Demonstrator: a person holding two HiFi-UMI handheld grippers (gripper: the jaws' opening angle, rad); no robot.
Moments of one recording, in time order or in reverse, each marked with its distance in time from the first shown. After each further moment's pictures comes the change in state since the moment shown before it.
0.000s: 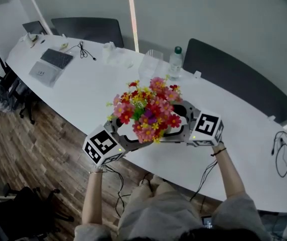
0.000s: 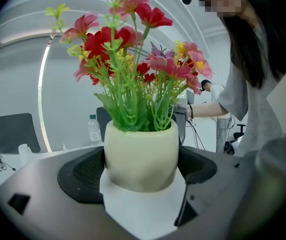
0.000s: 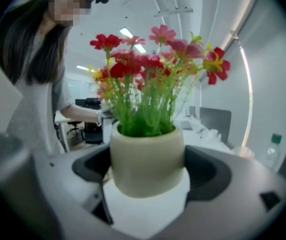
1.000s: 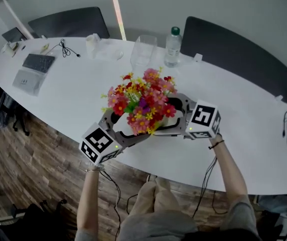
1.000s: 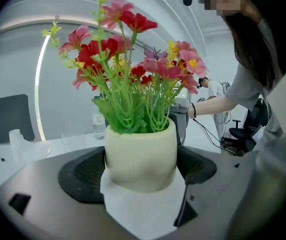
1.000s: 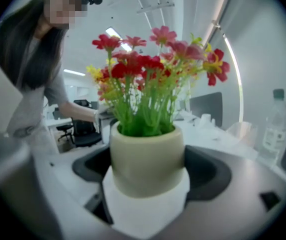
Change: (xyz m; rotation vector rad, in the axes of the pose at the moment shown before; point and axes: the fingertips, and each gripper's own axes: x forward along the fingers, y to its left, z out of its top) left arm 0.020 0.052 -0.080 0.001 0.038 -0.062; right arm 0.055 -0.041 -0.070 0.108 -0.014 -0.073
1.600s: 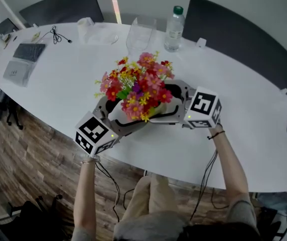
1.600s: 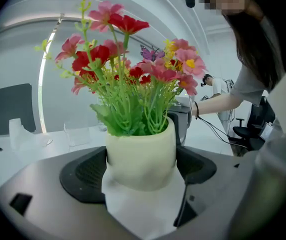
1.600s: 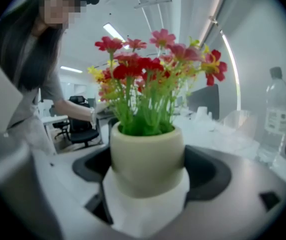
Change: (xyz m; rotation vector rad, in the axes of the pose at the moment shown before) left arm 0.020 0.023 -0.039 -0.016 -0.004 0.030; right arm 0.020 -0.026 -0.039 0.011 0.024 -0.026
